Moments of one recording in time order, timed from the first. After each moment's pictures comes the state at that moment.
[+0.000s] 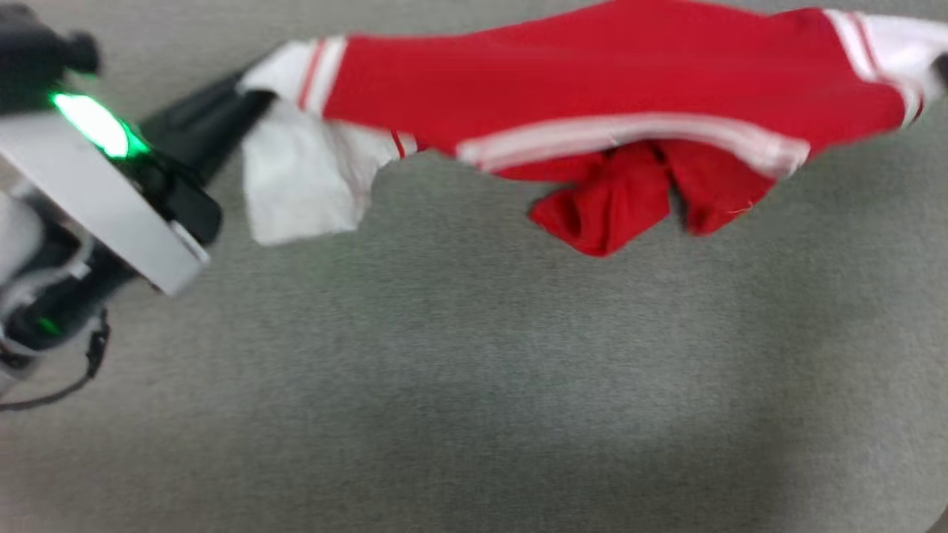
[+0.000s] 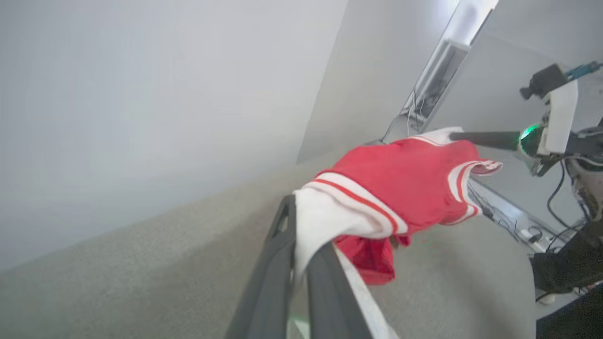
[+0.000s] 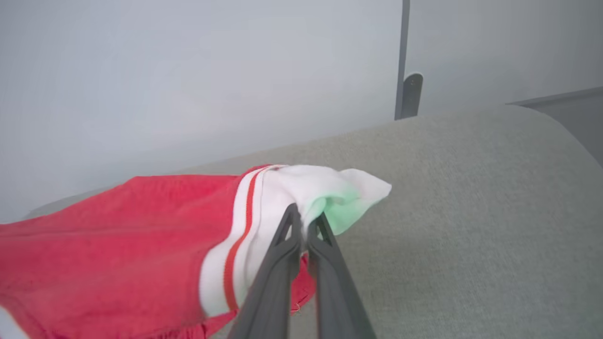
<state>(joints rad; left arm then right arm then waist) -1.27 1.03 -1.25 -0.03 -1.42 -0.13 -0.21 -0.70 -0.05 -0.35 -0.19 0.38 0.13 0.98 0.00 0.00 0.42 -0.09</state>
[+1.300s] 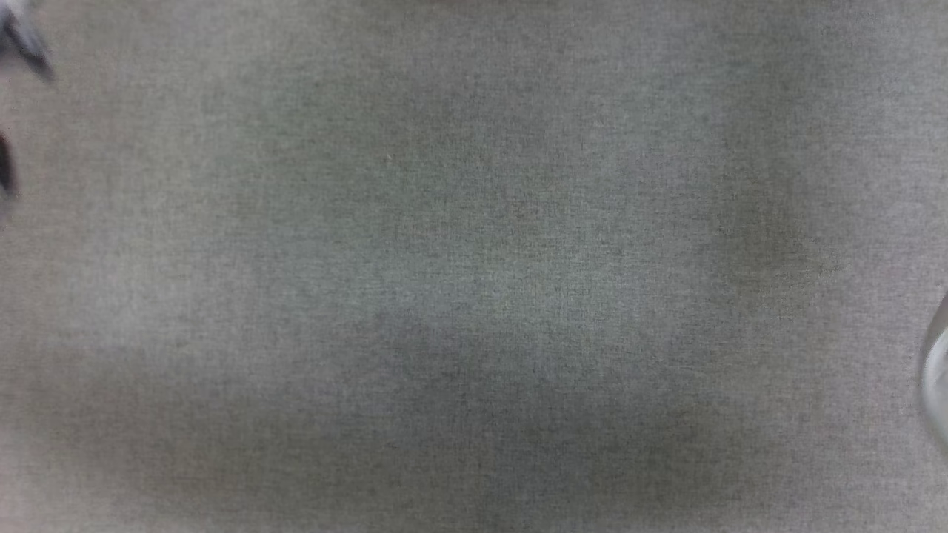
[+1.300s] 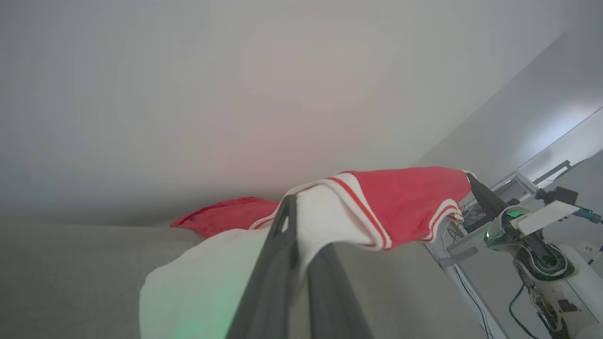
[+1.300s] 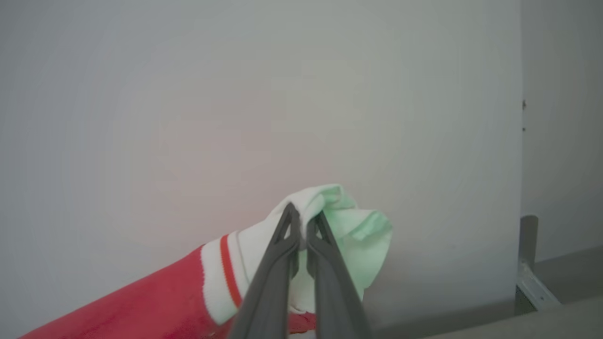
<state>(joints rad) -1.38 0.88 -0.87 0.34 -1.75 -0.13 0.04 -1.54 -0.04 -0.42 0.88 0.18 0.13 0.08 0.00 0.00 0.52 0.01</state>
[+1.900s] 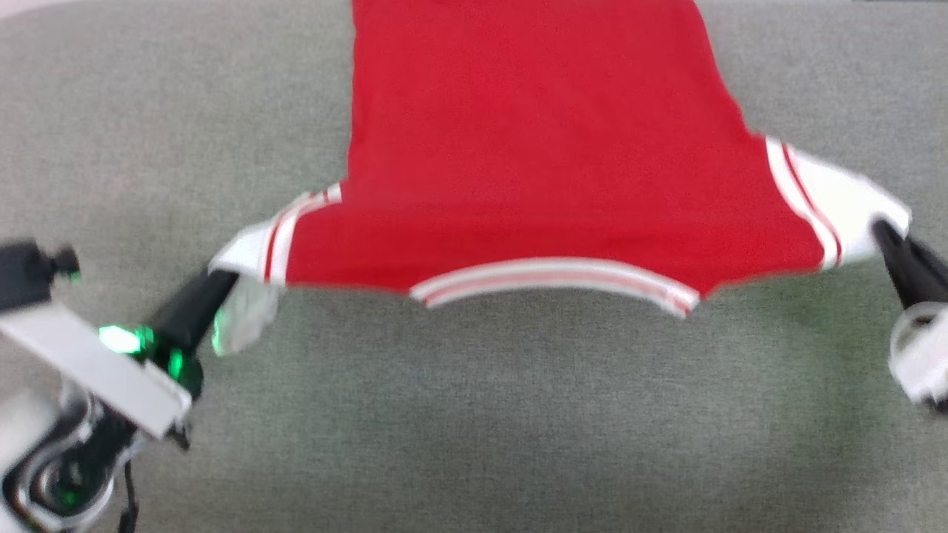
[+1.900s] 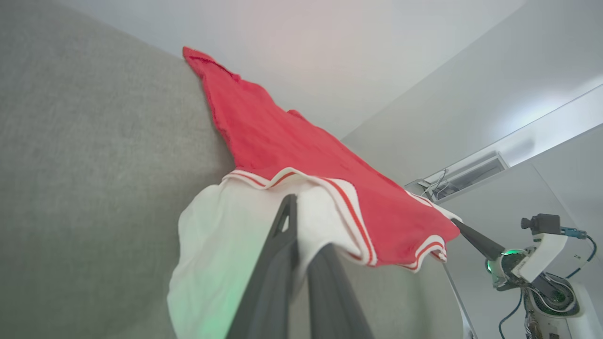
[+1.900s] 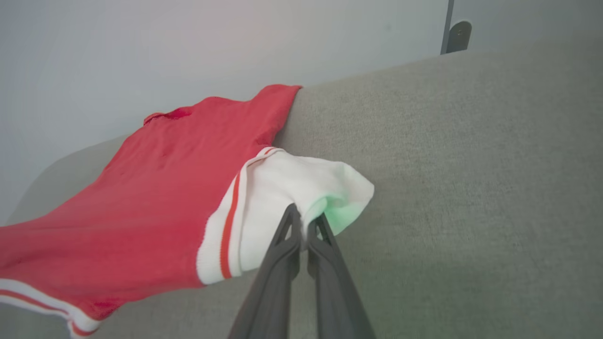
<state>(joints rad) -0.60 1.01 -0.80 -0.08 -1.69 -0.13 -0.20 -0.35 -0.05 -0.29 -0.24 0.42 0.13 0.72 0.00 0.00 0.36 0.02</state>
